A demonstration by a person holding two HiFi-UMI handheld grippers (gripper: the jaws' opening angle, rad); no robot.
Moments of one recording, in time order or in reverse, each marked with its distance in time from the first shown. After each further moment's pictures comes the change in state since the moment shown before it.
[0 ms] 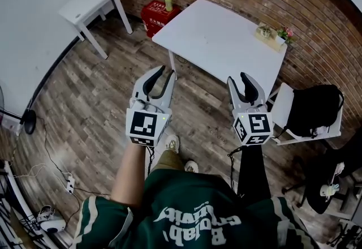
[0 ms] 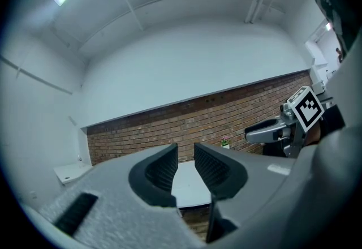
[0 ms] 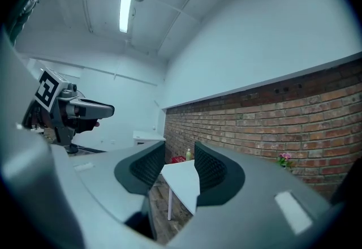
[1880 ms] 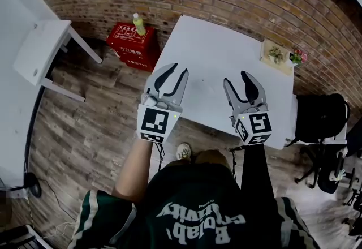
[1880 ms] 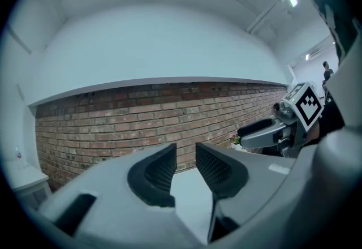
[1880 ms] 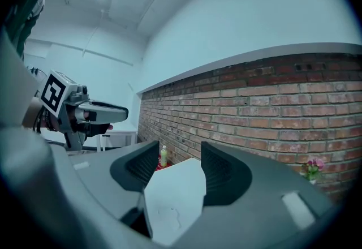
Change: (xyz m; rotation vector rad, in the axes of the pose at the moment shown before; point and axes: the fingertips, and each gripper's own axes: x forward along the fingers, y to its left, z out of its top) left arm 0.387 0.202 -0.093 -0.051 -0.024 -0.363; right arm 0.377 -0.111 -0.040 0.002 0.127 -0.212
